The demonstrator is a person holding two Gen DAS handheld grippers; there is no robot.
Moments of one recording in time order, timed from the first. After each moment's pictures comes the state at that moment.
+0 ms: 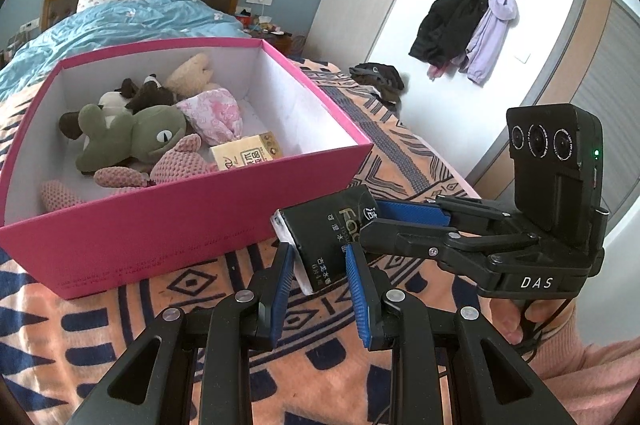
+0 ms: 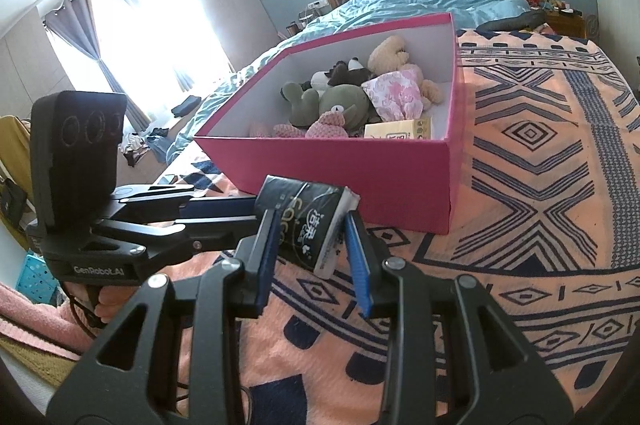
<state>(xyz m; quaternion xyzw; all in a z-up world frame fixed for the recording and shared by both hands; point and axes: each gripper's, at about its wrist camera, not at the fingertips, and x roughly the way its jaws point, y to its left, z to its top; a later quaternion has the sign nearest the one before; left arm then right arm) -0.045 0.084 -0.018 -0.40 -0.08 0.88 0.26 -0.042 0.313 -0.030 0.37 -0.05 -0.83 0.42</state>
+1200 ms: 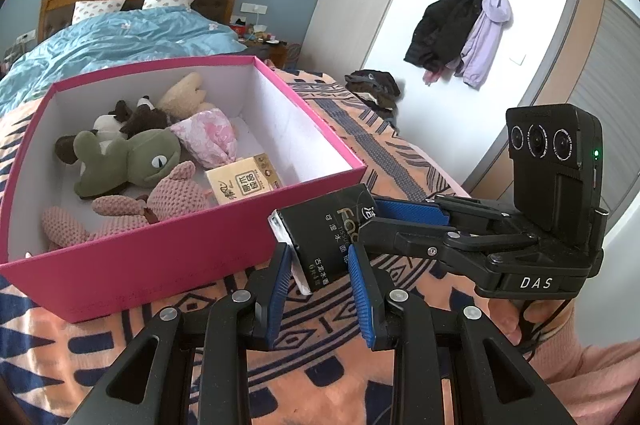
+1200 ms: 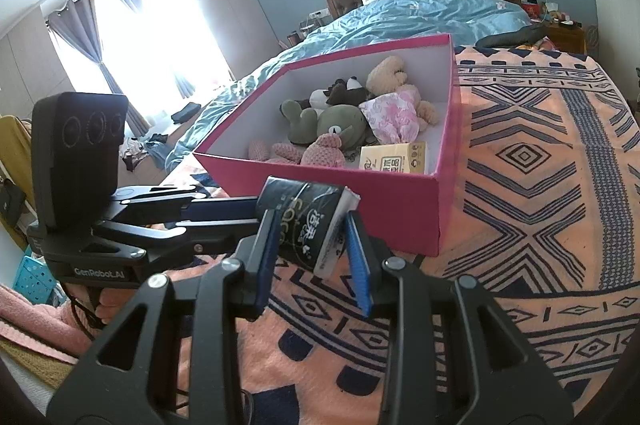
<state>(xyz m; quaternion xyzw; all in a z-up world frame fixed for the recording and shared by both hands) -0.056 0.088 -0.006 -0.38 -0.07 0.88 0.27 -0.049 0.317 -0.017 0.35 -0.05 -0.84 0.42</state>
